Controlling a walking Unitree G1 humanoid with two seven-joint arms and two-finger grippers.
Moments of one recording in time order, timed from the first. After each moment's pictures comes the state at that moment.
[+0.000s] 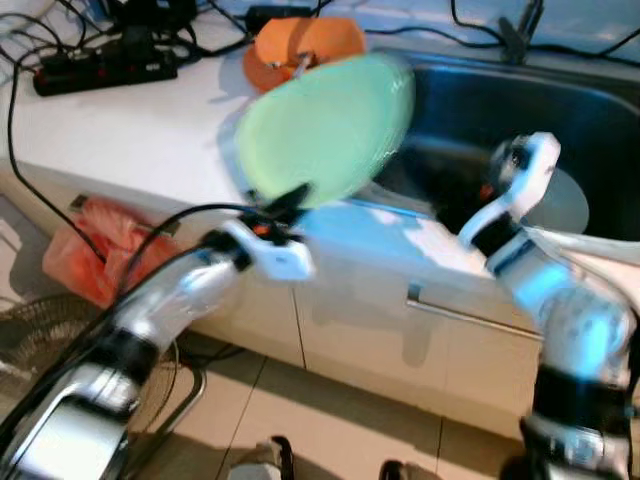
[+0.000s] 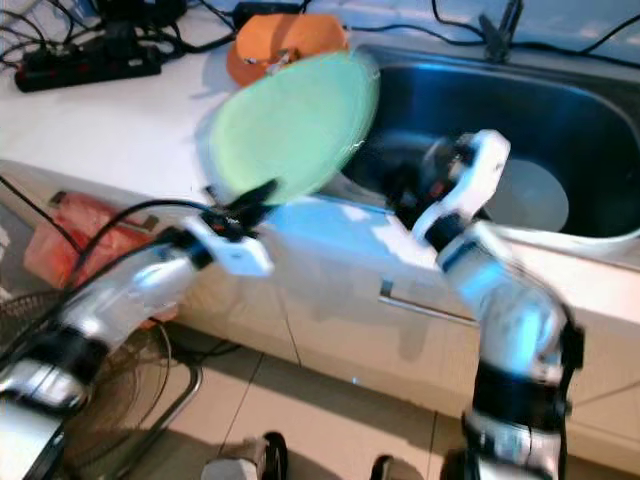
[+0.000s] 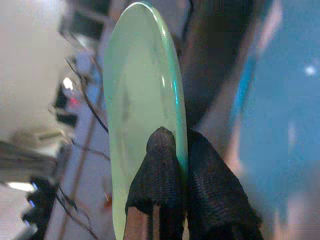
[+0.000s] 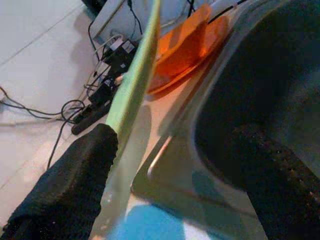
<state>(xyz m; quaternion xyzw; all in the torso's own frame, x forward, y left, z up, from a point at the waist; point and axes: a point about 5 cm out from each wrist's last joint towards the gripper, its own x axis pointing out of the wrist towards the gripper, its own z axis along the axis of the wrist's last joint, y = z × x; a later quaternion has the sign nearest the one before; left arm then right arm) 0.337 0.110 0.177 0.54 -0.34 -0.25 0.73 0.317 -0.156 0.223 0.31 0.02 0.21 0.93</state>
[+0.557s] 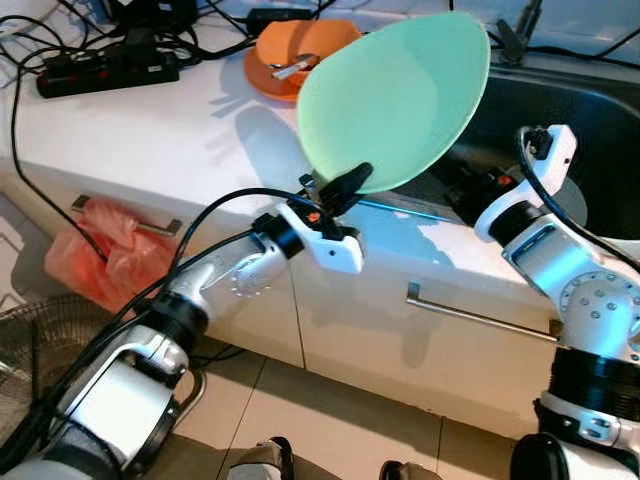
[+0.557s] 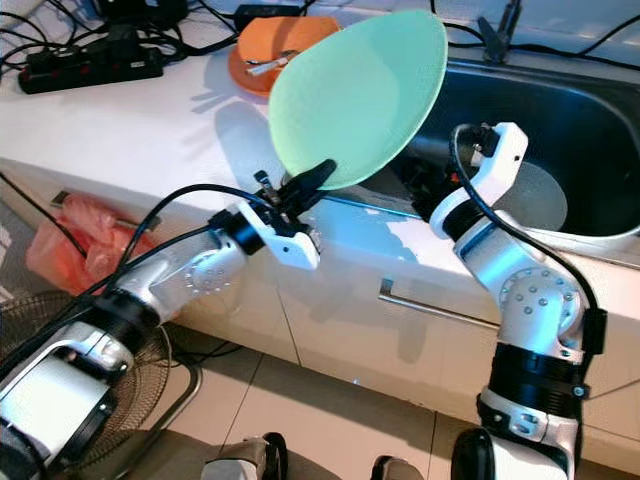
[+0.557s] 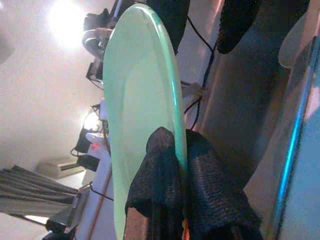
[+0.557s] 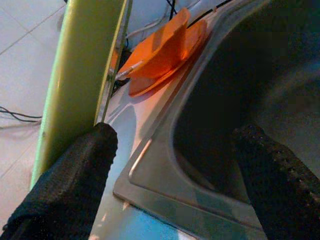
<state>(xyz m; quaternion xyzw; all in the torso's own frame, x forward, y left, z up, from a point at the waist) 0.345 0.066 0.187 0.52 -0.40 -0.25 0.71 0.322 -0.173 0.225 0.31 0.04 0.19 0.93</state>
